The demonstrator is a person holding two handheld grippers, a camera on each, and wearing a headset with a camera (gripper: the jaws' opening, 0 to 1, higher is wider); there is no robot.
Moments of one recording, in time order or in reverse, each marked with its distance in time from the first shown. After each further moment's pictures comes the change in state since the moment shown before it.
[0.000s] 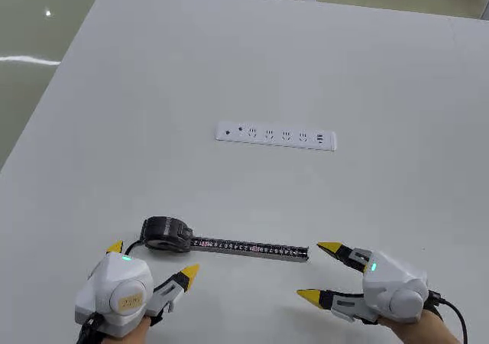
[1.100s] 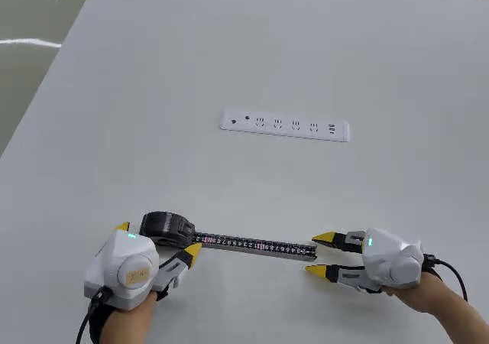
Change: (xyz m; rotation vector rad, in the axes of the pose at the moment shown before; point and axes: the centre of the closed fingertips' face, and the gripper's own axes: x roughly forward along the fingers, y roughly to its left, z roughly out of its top) left arm 0.038 0.012 -0.002 -0.013 0.024 0.031; right arm 0.036 -0.025 -0.030 -0.066 0.039 0.170
